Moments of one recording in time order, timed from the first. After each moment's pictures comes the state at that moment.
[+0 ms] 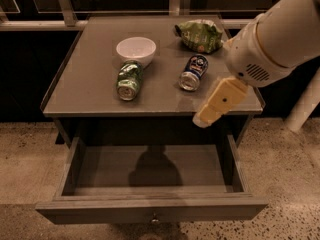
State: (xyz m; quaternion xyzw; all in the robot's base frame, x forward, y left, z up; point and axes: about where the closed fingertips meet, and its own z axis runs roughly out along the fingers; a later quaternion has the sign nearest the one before) arm 0.468 -0.120 0.964 -0.52 0.79 0.02 0.31
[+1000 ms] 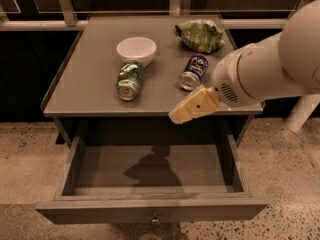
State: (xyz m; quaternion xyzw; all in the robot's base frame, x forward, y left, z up) arm 0.487 -0.099 0.938 -0.38 0.84 0.04 0.39
